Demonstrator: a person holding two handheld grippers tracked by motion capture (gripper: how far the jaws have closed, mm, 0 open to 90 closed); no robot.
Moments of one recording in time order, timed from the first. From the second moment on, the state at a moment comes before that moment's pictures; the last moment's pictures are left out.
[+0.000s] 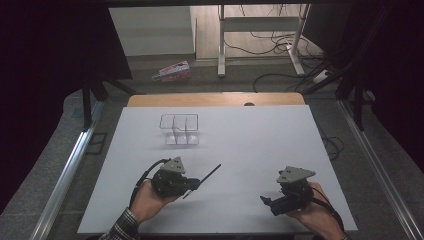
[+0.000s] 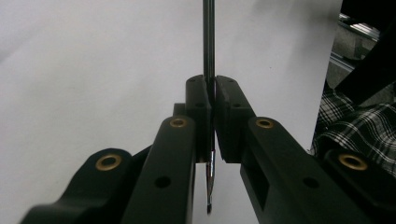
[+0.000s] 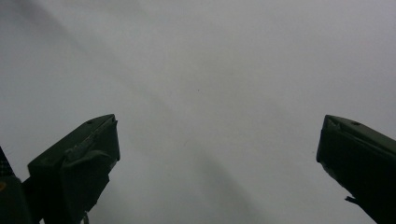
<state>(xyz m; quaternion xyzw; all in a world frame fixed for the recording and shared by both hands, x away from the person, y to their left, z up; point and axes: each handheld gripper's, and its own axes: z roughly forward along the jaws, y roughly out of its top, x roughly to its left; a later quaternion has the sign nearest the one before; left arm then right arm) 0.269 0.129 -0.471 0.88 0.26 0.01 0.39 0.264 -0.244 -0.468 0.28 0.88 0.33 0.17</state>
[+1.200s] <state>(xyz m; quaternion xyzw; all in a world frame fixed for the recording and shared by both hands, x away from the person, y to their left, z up) 0.274 0.091 -0.474 0.90 0.21 -0.04 0.37 0.265 -0.174 -0.452 0.17 0.92 0.30 0.20</state>
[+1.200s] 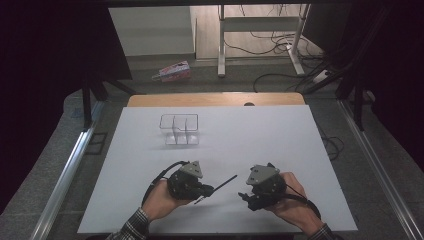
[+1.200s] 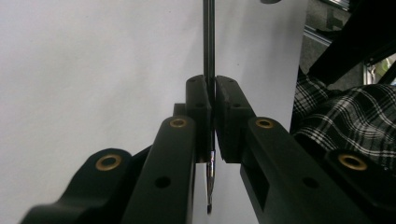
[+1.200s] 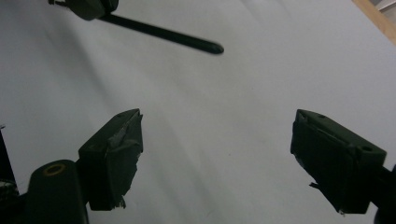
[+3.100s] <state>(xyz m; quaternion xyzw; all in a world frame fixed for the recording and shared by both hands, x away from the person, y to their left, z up) 0.282 0.116 -0.462 0.87 0.31 0.08 0.38 0.269 -0.148 -0.457 0.07 0.96 0.24 0.15</state>
